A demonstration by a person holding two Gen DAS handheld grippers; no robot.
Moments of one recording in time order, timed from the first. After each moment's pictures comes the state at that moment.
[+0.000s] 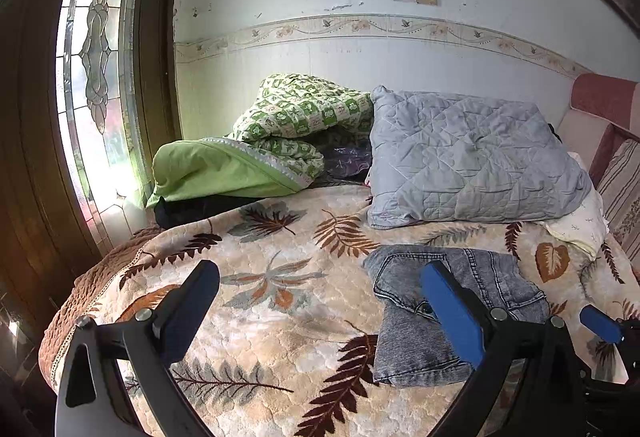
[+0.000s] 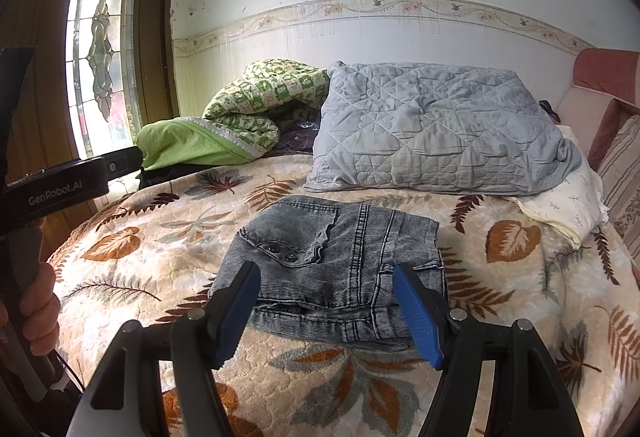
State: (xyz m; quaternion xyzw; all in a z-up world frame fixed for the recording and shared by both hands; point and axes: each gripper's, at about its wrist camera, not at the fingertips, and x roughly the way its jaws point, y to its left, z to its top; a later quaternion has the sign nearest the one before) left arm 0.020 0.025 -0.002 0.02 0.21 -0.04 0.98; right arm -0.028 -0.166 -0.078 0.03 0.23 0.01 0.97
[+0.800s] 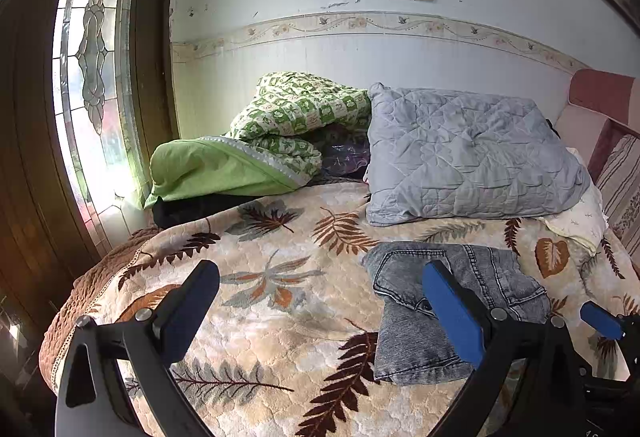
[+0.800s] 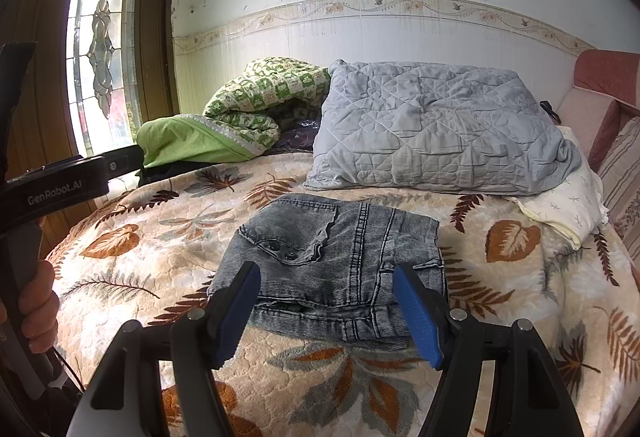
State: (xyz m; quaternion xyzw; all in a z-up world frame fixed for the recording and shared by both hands) left arm 0.022 0.025 -0.004 0.02 0.21 -0.04 0.98; right arm -0.028 -0.164 -0.080 0.03 0.24 0.01 0.97
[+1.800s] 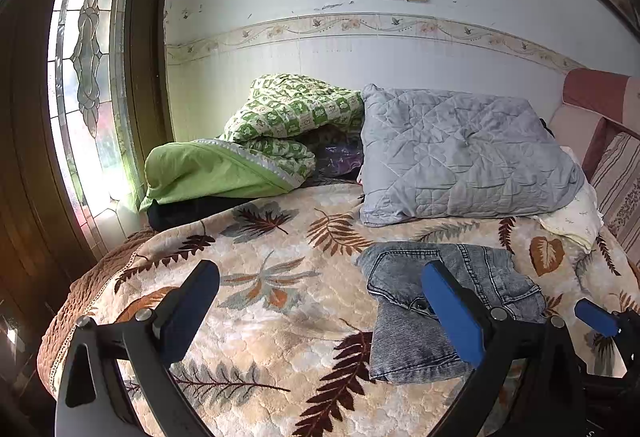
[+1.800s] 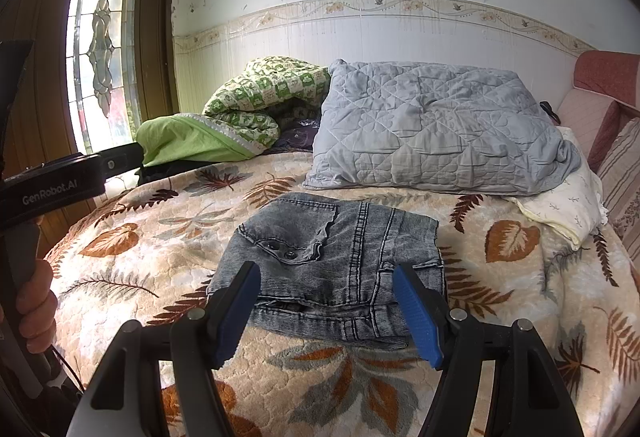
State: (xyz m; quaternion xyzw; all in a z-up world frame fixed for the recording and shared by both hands) left arm 0.020 0.021 -0.003 0.03 0.21 -0.05 0.98; right arm -0.028 -0.164 -0.080 0.03 0.24 0.01 0.97
